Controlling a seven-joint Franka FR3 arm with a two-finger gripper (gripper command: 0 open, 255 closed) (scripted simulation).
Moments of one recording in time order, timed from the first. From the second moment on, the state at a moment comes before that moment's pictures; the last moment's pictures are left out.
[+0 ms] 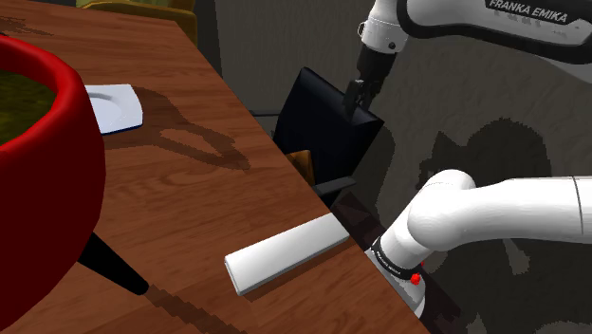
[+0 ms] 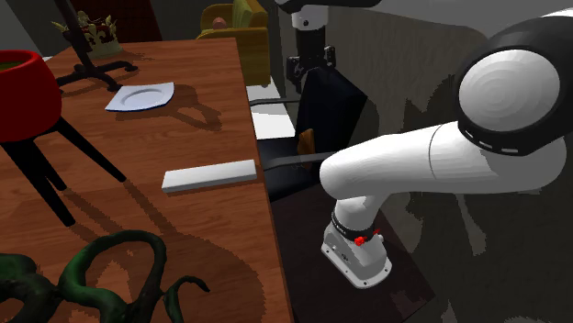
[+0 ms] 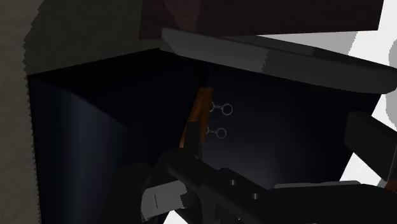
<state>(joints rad) 0.00 -0.83 0.03 -2.44 -0.08 1.57 -0.02</state>
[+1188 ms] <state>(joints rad) 0.01 -0.53 -0.02 -2.79 -0.21 2.27 -0.13</state>
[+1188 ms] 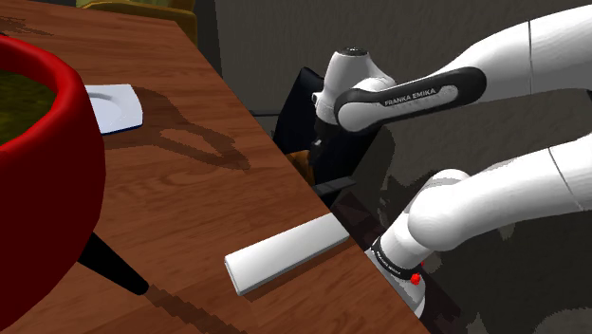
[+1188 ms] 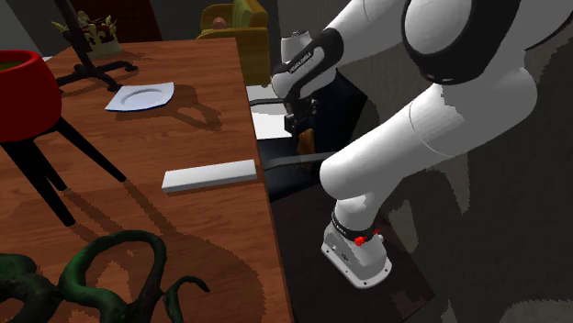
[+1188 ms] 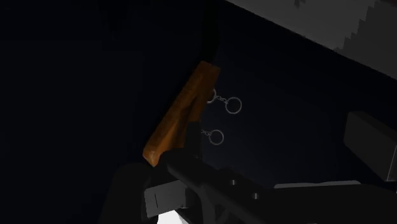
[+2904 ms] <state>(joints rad) 0.08 0.46 -0.23 -2.52 -0.96 3.05 0.32</state>
